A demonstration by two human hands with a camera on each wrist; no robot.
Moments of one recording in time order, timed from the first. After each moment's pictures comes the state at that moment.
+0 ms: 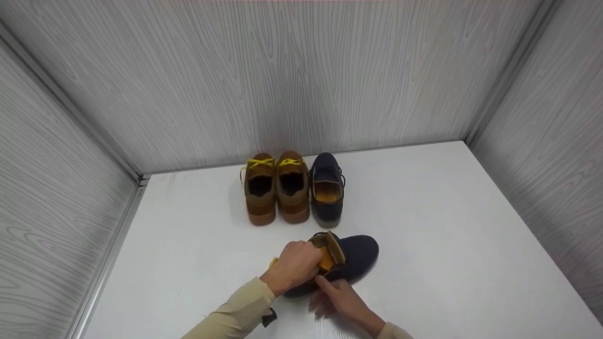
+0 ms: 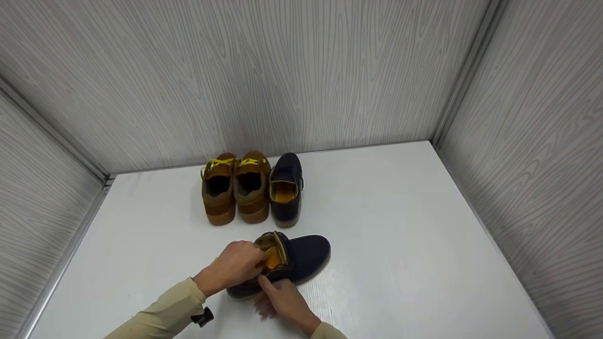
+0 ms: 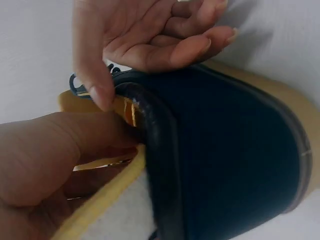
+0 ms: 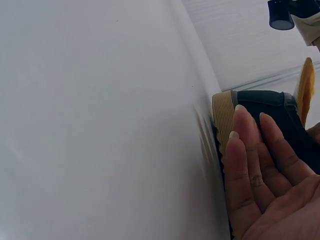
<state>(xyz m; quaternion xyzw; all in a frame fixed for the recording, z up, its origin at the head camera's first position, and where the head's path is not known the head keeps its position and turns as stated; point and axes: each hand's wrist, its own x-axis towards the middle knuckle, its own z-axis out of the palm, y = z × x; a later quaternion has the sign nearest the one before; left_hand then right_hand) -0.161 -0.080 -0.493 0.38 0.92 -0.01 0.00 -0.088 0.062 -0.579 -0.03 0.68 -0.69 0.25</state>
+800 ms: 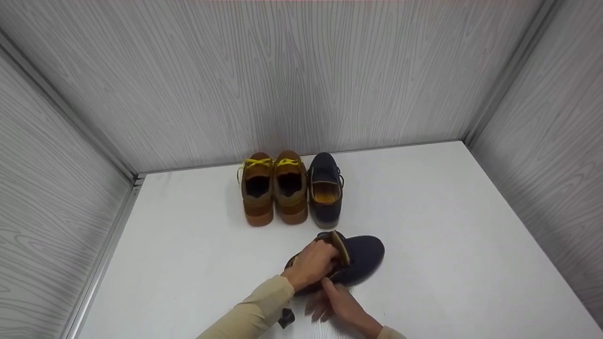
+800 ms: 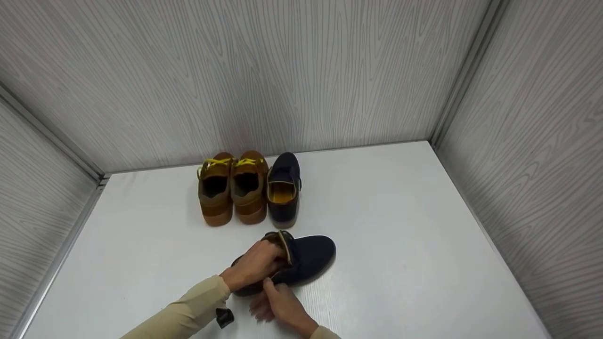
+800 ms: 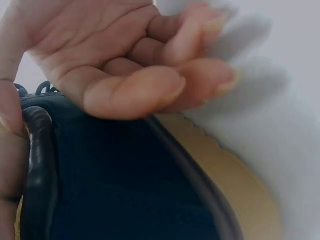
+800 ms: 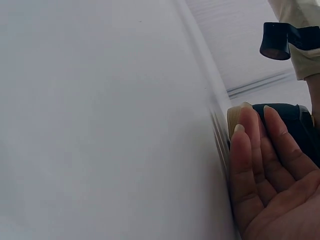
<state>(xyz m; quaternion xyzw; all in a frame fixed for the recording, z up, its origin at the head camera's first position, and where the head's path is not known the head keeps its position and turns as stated) -0.179 -0.048 -0.540 0.39 0.90 0.18 0.02 -0.085 0.062 -0.582 -0.05 0.67 -0.70 0.25</state>
